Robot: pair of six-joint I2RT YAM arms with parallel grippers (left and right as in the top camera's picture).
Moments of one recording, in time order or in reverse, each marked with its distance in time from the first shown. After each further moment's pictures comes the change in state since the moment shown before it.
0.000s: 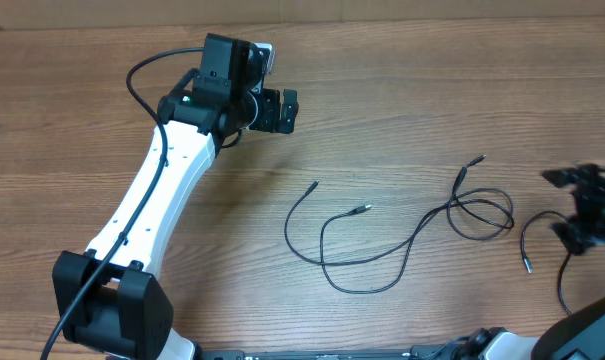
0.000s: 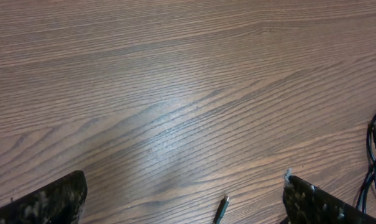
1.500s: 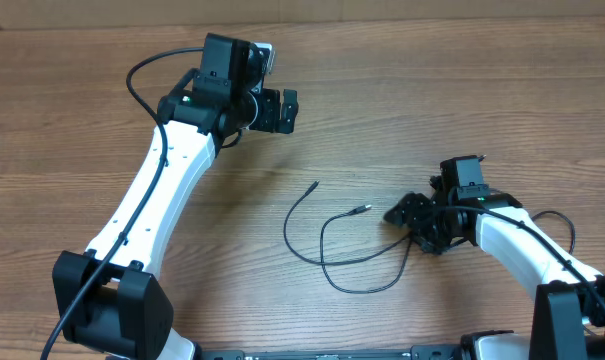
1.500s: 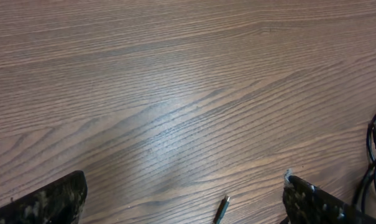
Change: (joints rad) left arm 0.000 0.000 0.000 0.000 0.000 0.000; right arm 0.868 -0.001 -0.417 0.454 0.161 0.269
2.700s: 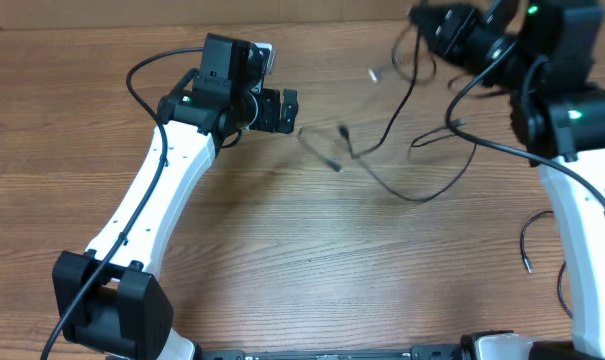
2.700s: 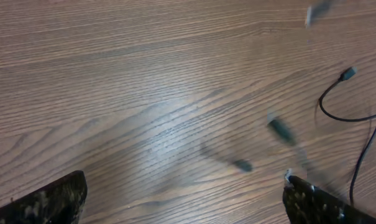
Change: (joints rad) left arm 0.000 0.000 0.000 0.000 0.000 0.000; right arm 0.000 -0.001 1.032 0.005 -0.071 0.020
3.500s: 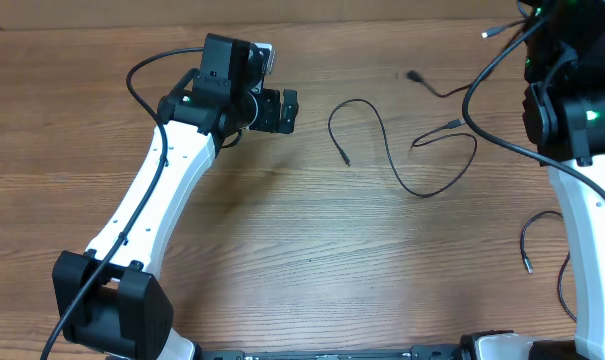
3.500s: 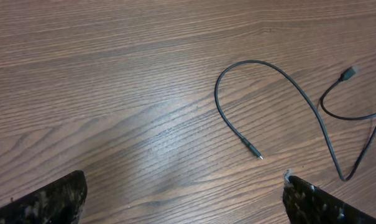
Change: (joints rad) left arm 0.000 0.000 0.000 0.000 0.000 0.000; right arm -0.003 0.000 0.065 0.217 0.956 -0.458
